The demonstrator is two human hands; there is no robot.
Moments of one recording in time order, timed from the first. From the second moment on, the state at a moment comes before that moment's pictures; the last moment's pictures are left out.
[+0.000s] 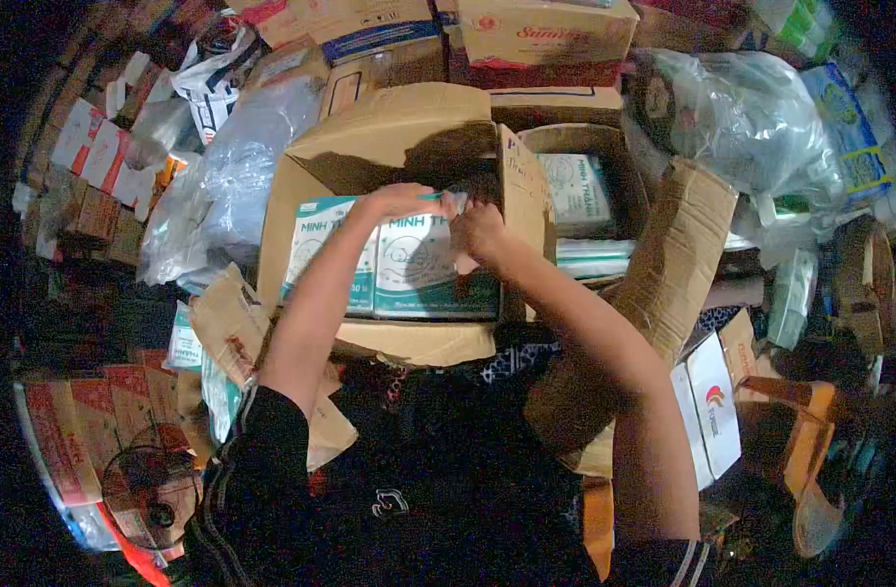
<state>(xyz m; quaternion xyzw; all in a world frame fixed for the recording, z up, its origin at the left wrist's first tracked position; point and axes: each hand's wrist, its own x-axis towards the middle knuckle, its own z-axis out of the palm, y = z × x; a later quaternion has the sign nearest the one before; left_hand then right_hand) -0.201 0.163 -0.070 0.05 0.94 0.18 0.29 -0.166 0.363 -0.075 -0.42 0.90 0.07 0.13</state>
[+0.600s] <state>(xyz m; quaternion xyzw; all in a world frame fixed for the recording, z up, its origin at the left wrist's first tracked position) -0.225 0.173 -0.073 -0.23 0.88 0.20 0.37 -0.152 0.347 -0.064 -0.37 0.90 0.08 0.21</state>
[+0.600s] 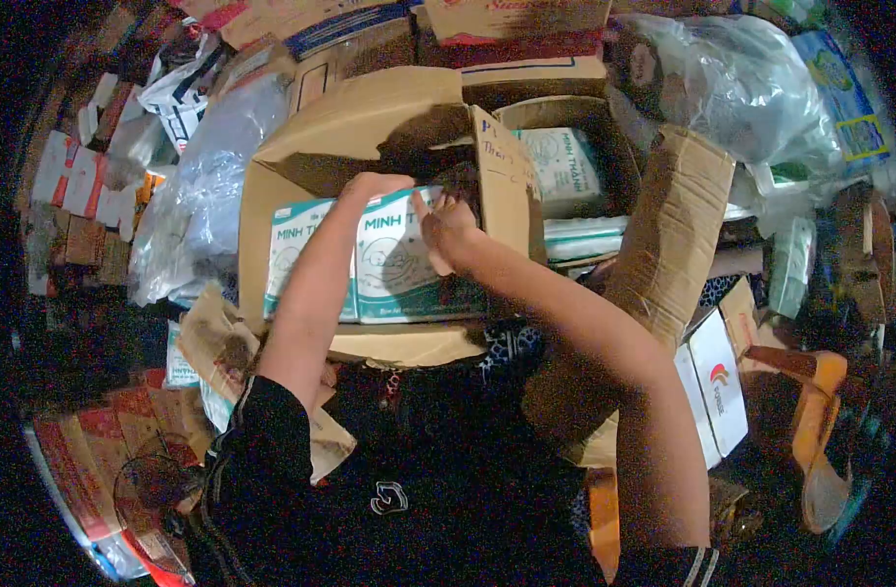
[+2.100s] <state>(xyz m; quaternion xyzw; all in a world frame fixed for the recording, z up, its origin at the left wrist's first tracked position) -0.233 0.162 -0.126 -0.05 0.96 0.29 -0.04 -0.244 0.576 -0.045 -0.10 0.98 -0.16 -0.03</state>
